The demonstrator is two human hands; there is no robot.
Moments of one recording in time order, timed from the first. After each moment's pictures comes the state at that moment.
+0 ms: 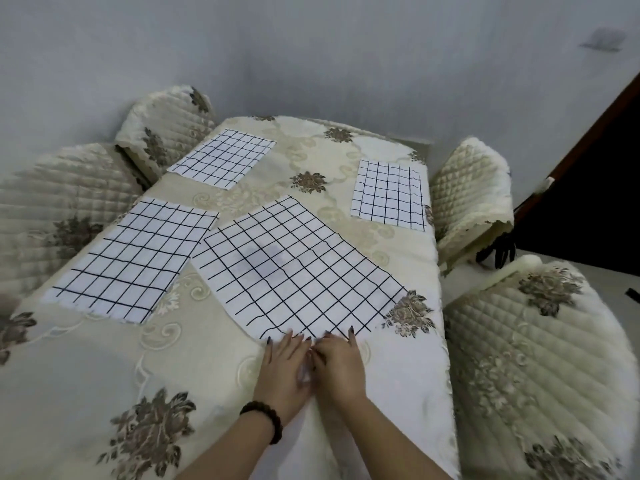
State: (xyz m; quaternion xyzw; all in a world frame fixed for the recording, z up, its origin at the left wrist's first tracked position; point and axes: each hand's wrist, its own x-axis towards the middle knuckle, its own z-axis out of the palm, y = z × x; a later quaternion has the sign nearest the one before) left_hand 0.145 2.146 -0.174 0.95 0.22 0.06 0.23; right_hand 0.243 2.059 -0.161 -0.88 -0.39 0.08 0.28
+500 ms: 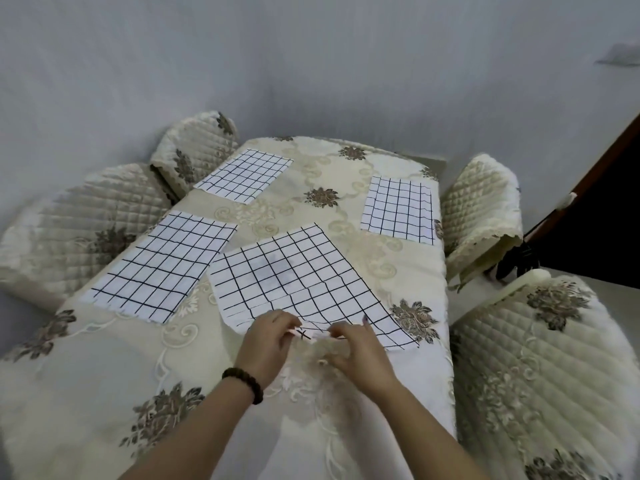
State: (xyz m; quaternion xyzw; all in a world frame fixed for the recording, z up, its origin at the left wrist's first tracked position) left_hand 0.144 2.178 -0.099 0.90 0.23 0.25 0.27; right_hand 0.276 2.030 -0.107 -0.81 -0.46 0.14 0.32
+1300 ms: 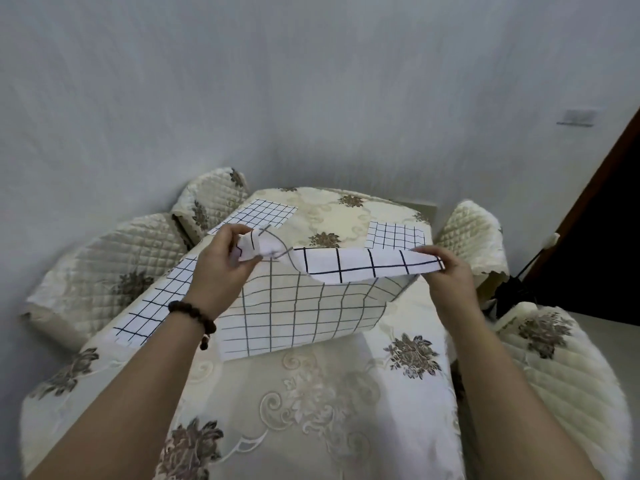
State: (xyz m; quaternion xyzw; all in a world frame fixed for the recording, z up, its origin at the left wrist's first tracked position) left_hand 0.119 2.246 0.090 0.80 0.24 0.41 0.36; right_hand 0.342 2.009 0.079 -0.67 -0.24 0.08 0.69
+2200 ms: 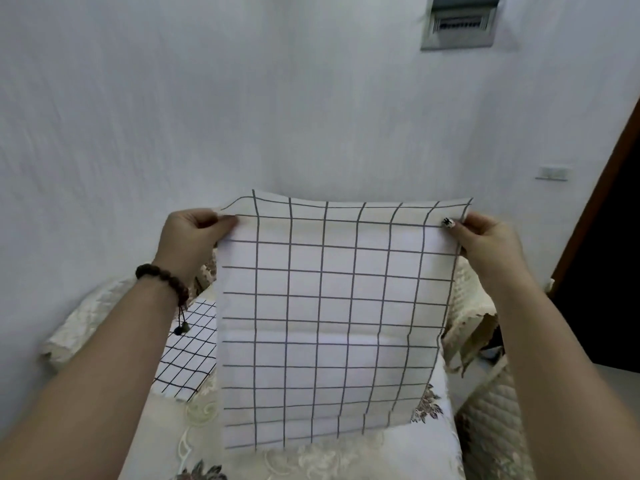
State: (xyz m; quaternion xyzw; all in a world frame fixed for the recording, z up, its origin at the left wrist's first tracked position) left_hand 0.087 2.263 0.206 0.69 0.23 0.48 0.50; right_hand 0.353 1.984 0.208 -0.64 -0.30 0.00 0.71
